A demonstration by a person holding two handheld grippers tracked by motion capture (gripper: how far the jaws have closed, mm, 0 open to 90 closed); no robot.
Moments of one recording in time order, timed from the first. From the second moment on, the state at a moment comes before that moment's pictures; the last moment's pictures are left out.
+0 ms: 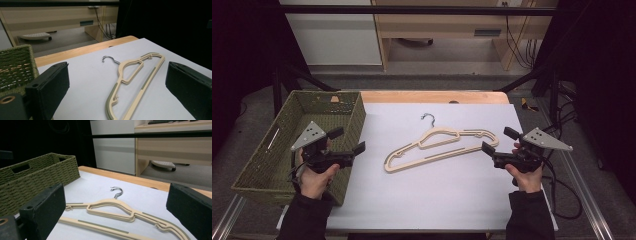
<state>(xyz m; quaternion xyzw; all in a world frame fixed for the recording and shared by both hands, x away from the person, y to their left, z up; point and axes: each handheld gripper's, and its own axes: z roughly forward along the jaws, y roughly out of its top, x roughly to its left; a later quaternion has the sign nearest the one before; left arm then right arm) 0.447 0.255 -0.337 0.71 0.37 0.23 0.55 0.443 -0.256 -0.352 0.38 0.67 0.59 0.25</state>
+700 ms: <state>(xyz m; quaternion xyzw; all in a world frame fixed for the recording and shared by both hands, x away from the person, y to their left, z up) 0.498 0.169 -0.358 0.79 0.33 0.19 0.48 0.446 -0.250 -0.356 0.39 0.68 0.57 0.24</state>
